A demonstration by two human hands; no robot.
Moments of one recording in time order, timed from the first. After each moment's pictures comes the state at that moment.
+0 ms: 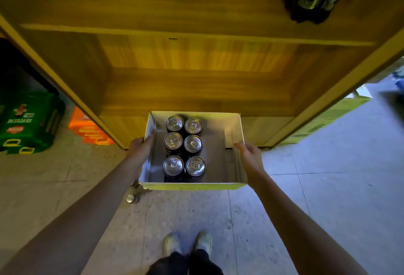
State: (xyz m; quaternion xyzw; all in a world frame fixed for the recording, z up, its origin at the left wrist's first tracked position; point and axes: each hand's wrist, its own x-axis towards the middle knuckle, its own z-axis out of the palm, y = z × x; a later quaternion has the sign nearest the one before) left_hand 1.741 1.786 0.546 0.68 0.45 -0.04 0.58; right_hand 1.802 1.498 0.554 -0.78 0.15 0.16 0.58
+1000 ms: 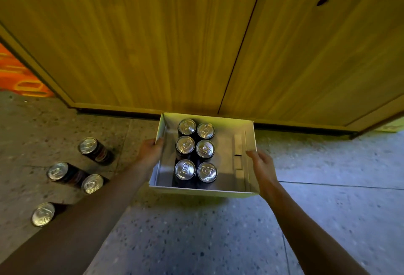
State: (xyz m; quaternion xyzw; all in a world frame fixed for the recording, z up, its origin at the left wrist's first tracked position) left_hand 1.825 1.793 -0.133 0.67 0.46 -0.03 0.59; right_hand 1.894 1.526 -0.144 -0.79 0.15 0.16 0.57
